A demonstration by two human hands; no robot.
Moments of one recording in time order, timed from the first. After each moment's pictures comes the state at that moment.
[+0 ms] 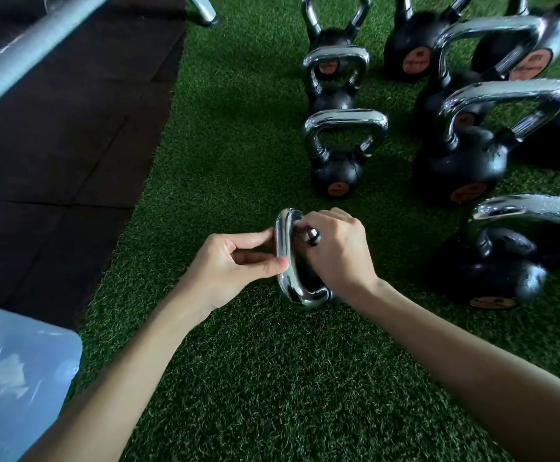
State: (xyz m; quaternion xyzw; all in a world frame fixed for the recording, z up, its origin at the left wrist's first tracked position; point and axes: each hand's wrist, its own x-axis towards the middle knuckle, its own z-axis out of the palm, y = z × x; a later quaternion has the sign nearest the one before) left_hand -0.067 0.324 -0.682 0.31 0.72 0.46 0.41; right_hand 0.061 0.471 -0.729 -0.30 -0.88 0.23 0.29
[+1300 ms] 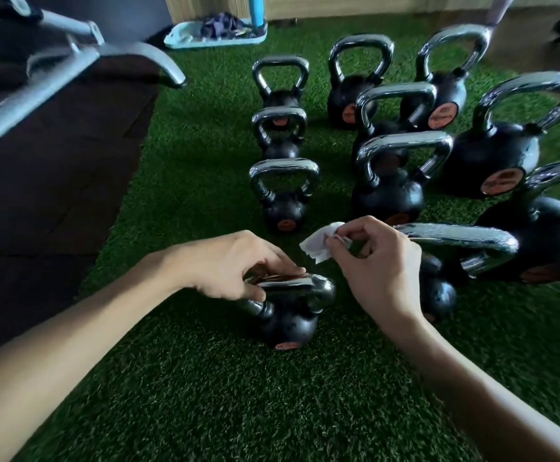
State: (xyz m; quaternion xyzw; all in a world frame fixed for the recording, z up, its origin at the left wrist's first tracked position) left_hand -0.034 0.416 -0.604 0.72 0.63 0.00 0.30; right_hand 0.181 0.500 -0.642 -0.42 -0.75 0.31 0.41
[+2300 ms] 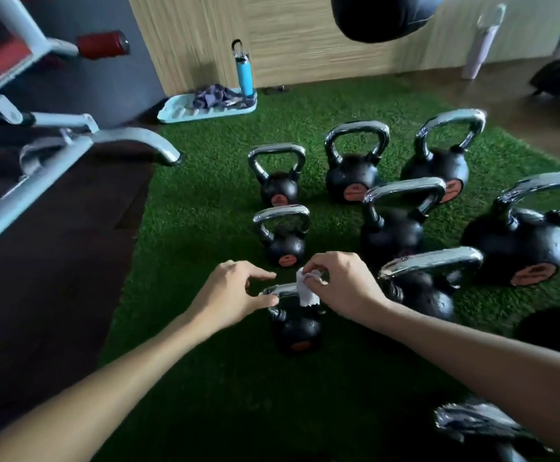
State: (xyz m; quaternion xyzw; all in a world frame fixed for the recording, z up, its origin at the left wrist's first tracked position) left_hand -0.165 0.564 -0.608 0.59 0.78 0.16 0.14; right_hand 0.032 0.686 -0.620 -0.37 -0.87 0.27 0.19
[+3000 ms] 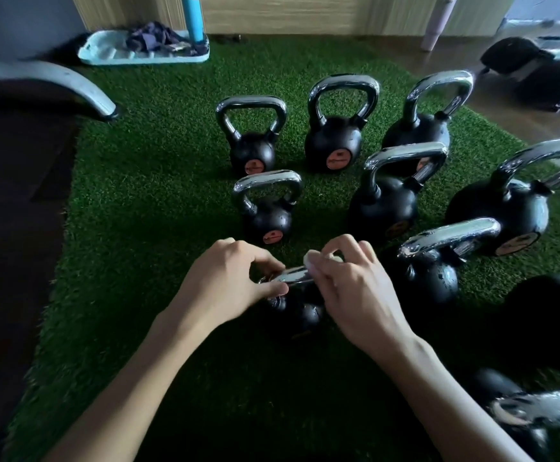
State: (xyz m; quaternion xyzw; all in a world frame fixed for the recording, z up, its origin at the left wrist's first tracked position) left_hand -0.196 0.585 -0.641 0.64 0.73 0.21 0.15; right_hand 0.012 0.649 -0.658 -0.41 -0.88 0.06 0.25
